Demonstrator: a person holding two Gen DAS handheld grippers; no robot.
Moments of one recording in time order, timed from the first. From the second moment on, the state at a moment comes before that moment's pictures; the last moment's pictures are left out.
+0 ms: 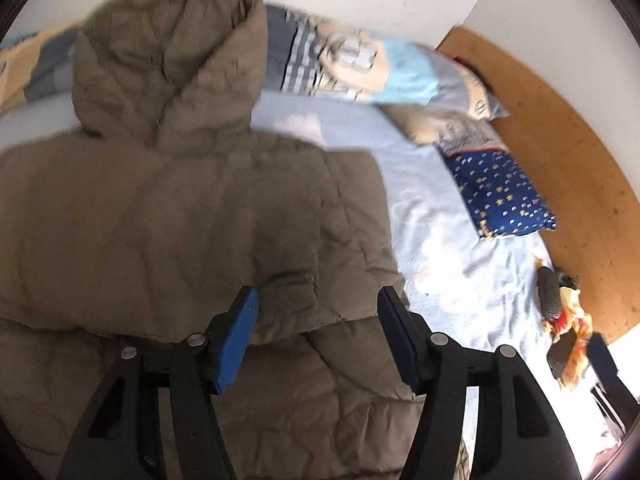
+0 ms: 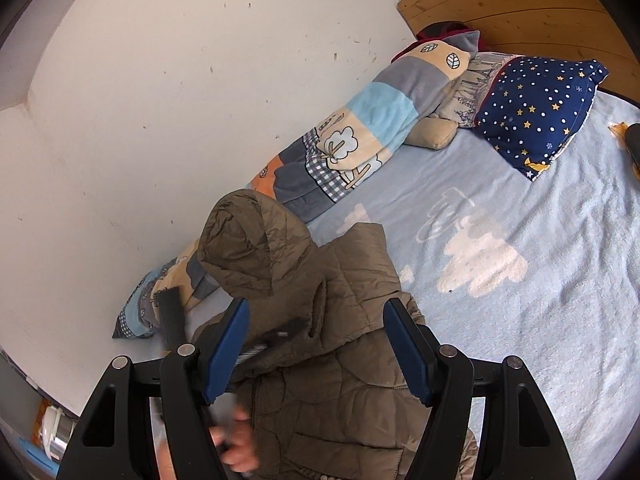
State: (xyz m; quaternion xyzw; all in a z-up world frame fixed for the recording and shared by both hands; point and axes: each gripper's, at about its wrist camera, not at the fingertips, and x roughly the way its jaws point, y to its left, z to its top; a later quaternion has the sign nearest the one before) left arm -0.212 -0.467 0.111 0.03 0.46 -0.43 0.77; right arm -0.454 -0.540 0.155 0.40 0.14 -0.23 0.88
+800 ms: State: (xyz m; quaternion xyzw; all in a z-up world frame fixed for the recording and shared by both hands) left arm -0.074 -0.331 0.091 0.08 0.48 -0.23 0.84; right arm -0.418 -0.525 0.148 0.38 0.18 -0.22 0.88
